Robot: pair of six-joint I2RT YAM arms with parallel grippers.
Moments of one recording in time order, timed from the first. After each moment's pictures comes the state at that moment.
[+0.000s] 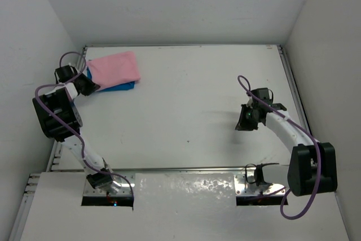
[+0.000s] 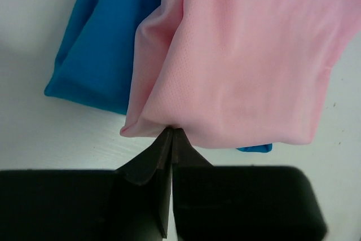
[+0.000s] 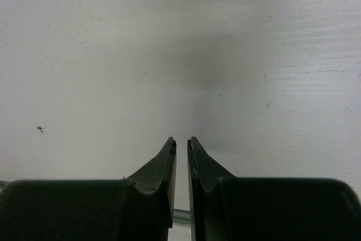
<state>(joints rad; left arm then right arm) 0.46 1.90 1.16 -0.08 0.40 -0.47 0.08 1.26 0.66 -0.58 -0.19 0.33</state>
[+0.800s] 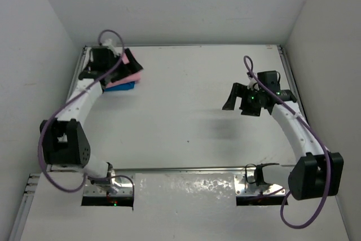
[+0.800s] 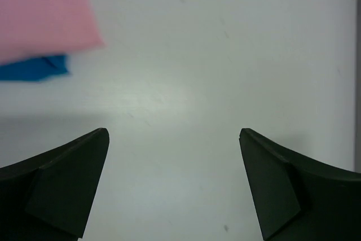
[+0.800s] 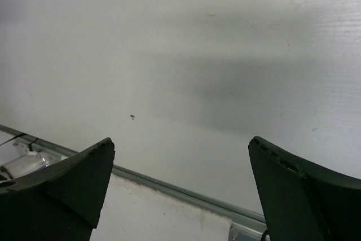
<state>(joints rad) 0.04 1.52 1.24 -0.33 0.24 -0.45 0.08 1.23 0.92 -0.70 -0.37 0.33</state>
